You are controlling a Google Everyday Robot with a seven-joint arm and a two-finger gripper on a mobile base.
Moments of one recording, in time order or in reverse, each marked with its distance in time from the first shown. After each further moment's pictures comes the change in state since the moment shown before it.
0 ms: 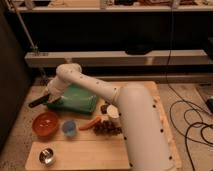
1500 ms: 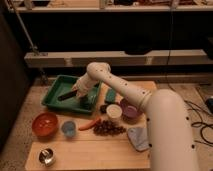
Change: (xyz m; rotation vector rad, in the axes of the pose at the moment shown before) arm 0.076 0.094 -0.099 0.030 0.063 0.164
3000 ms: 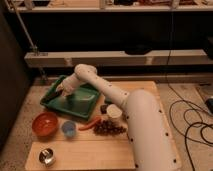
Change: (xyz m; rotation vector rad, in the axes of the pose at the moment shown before) arm -0.009 -0.084 0.077 0.078 -0.109 -0.096
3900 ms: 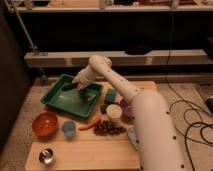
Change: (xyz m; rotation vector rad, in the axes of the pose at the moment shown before) arm 0.051 0.041 -0.100 -0.041 0.130 0.044
